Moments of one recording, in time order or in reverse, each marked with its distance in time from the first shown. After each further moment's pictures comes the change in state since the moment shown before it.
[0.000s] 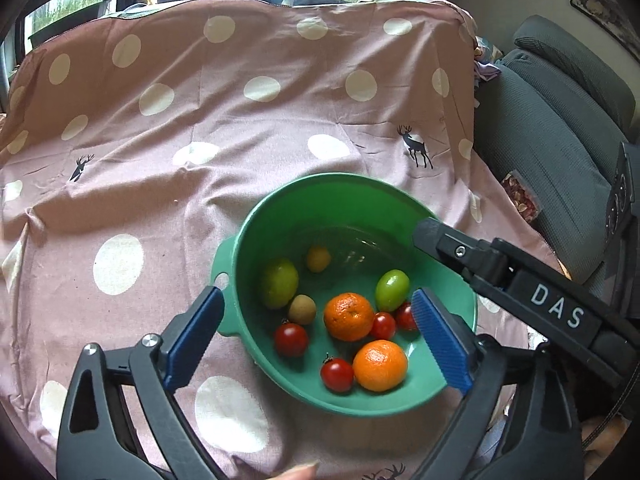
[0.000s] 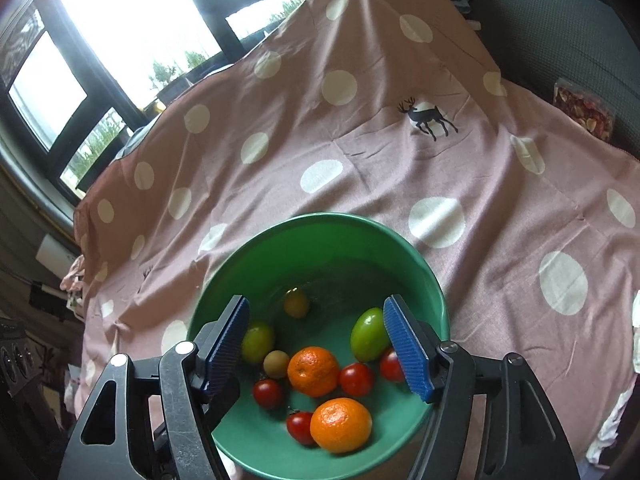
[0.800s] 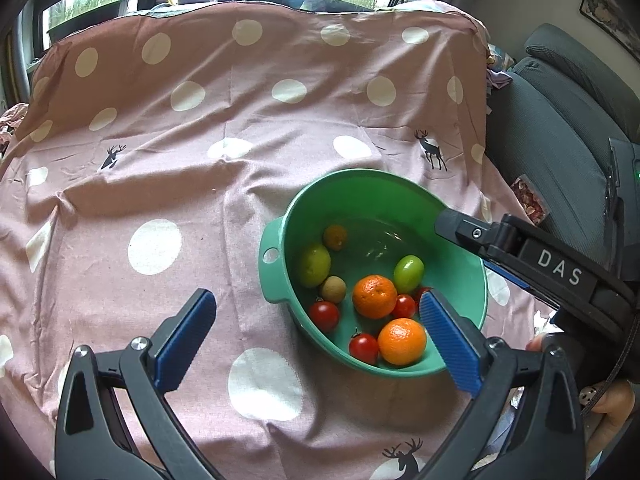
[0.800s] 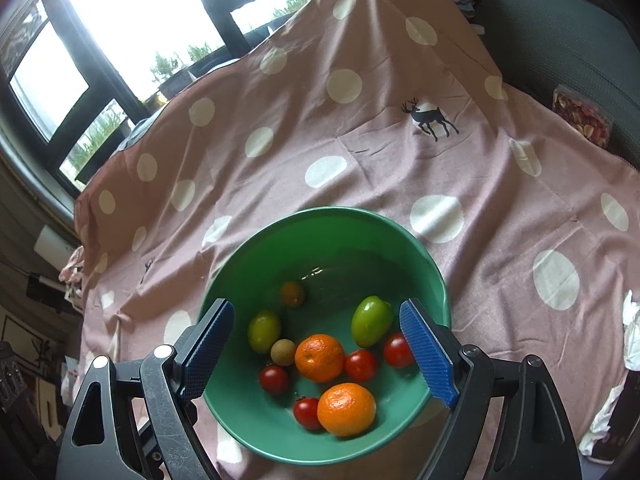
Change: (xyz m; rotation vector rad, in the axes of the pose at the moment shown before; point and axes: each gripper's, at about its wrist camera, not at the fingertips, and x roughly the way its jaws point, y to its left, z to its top) left arm -0.022 0.016 -0.014 -0.024 -0.004 0.053; right arm -0.005 0.010 -0.004 -0.021 0.023 -0.022
